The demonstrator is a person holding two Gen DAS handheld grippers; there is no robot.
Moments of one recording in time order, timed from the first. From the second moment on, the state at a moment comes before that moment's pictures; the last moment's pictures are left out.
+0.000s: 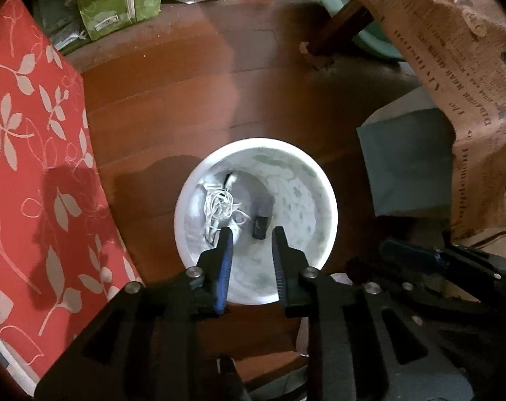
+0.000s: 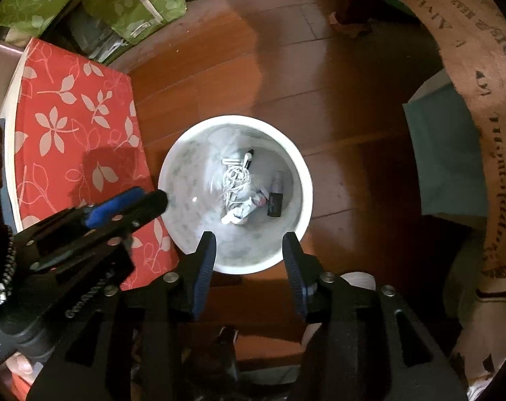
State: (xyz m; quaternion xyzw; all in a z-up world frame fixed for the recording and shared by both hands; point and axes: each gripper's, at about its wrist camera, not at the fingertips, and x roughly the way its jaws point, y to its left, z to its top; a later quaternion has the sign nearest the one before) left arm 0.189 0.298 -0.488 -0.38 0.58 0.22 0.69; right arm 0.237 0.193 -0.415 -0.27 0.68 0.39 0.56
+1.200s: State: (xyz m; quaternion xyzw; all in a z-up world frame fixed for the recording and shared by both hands) left arm 0.228 0.159 -0.173 -0.17 0.40 0.16 0.89; right arm 0.276 -0.017 -0.114 -0.09 0.37 0.37 0.84
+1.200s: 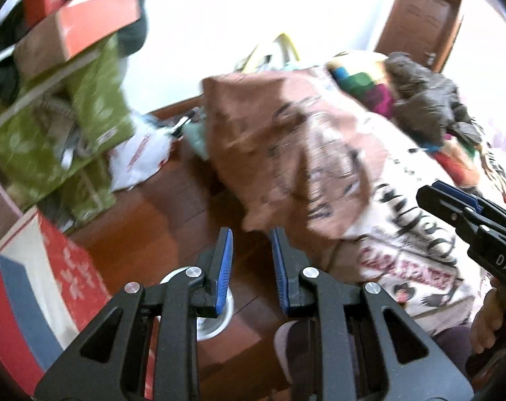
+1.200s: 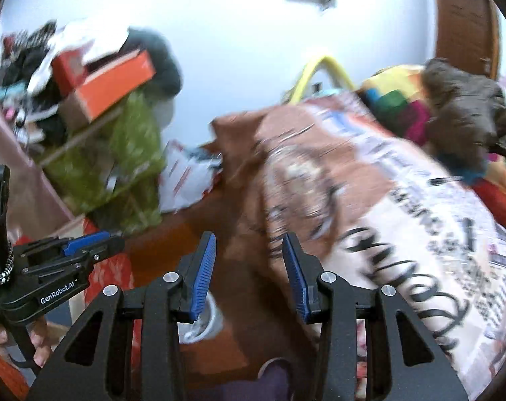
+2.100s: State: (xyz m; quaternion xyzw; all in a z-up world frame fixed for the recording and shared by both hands) left arm 0.450 -0.079 -0.191 -0.07 0.46 -0.07 0.88; right arm 0.413 -0.305 -0.154 -0.02 0.40 0.10 0.91
